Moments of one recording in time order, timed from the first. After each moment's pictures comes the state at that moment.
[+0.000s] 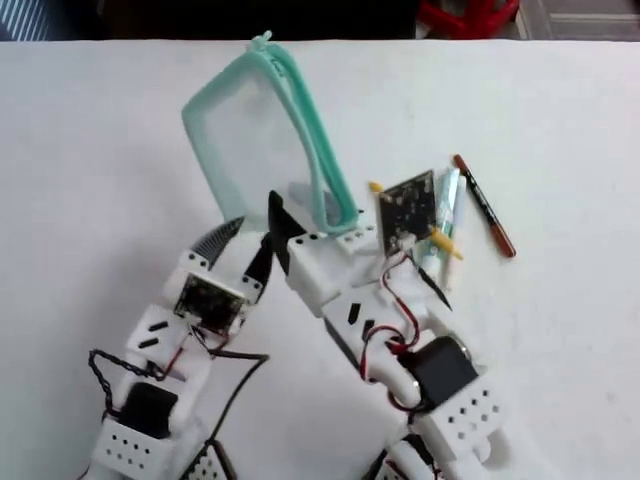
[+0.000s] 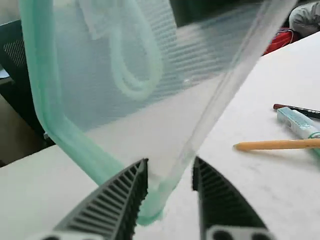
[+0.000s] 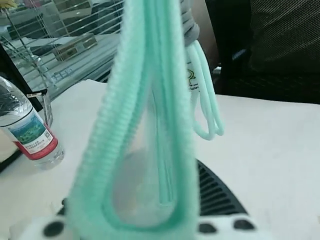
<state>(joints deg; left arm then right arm) 14.5 -103.5 97.3 26.0 -13.3 -39.4 -60.8 51.9 32.4 -12.7</state>
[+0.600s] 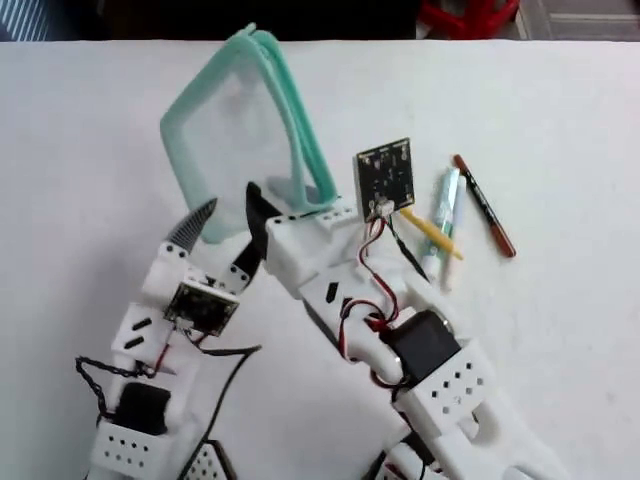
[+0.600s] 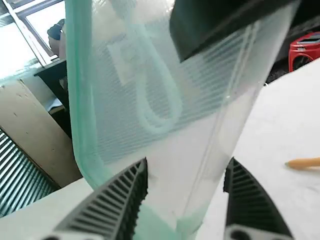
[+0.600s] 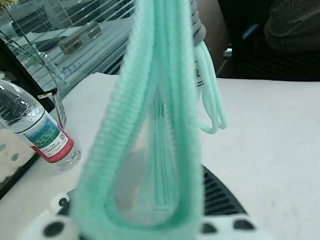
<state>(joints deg) 8.5 -103.6 97.3 17.9 -21.9 -41.1 -50.9 41.2 34.7 -18.6</state>
